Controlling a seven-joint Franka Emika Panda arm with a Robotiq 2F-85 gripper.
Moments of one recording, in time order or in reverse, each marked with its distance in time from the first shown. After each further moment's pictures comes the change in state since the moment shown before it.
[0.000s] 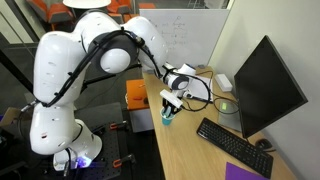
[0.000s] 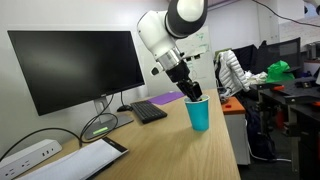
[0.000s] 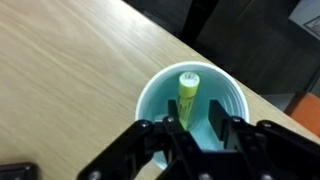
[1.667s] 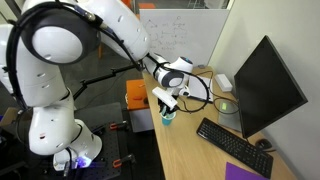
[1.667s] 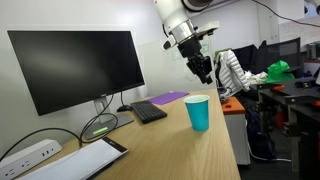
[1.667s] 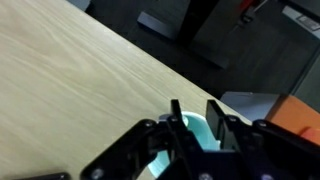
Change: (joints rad) arm -0.038 -0.307 -0.012 -0.253 0.049 0.027 -0.051
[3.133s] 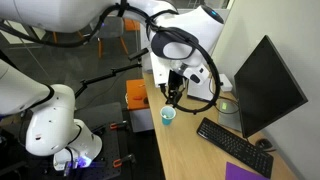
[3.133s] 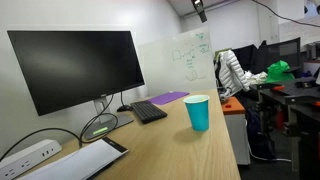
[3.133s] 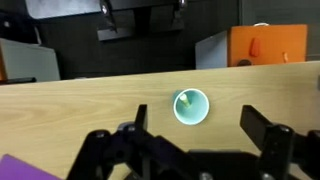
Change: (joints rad) arm -0.094 -0.486 -0.133 0.077 0.238 -0.445 0.299
